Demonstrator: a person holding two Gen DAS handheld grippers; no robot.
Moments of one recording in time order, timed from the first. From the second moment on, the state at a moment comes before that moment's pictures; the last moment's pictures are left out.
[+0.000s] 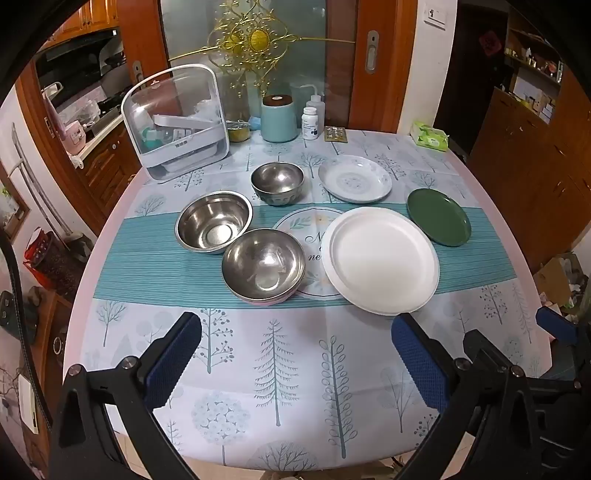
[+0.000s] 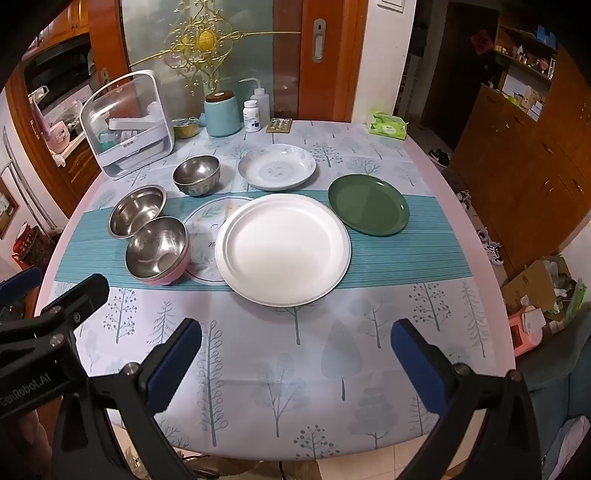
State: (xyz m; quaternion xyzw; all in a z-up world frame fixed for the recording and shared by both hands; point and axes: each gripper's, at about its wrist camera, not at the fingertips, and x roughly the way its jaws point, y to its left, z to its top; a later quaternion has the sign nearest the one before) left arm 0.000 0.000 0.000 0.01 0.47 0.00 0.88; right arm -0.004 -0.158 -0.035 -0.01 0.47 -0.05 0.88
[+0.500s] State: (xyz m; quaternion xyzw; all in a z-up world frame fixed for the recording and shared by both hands) left arm -0.003 0.005 -0.006 0.00 0.47 -0.01 0.88; right arm -0.004 -0.159 -0.035 -0.01 0.47 -0.05 0.88
